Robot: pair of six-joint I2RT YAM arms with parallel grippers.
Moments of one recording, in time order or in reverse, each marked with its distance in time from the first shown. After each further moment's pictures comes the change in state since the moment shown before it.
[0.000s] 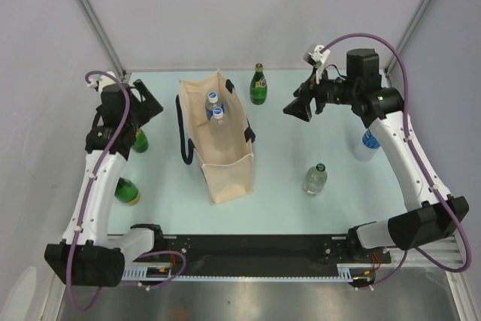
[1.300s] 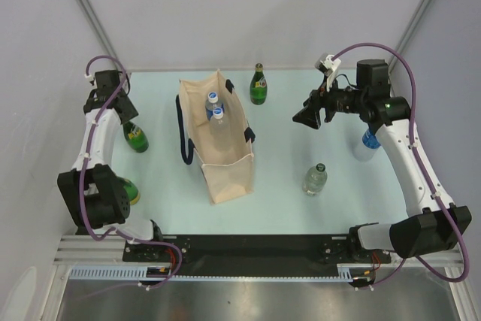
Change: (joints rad) left arm 0.259 0.457 0.180 -0.065 -0.010 0.204; right arm -0.111 -0.078 -0.135 -0.029 -0.049 0.020
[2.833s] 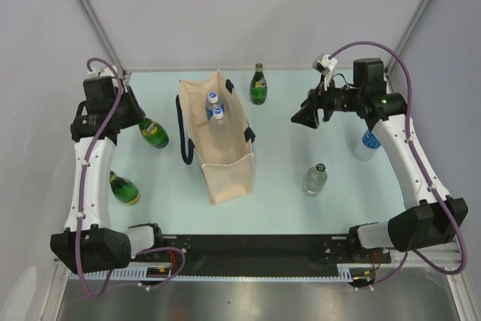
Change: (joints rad) left arm -0.068 -0.339 -0.029 -0.113 0.291 0.102; right arm 0.000 0.039 0.017 -0.019 -0.031 -0.003
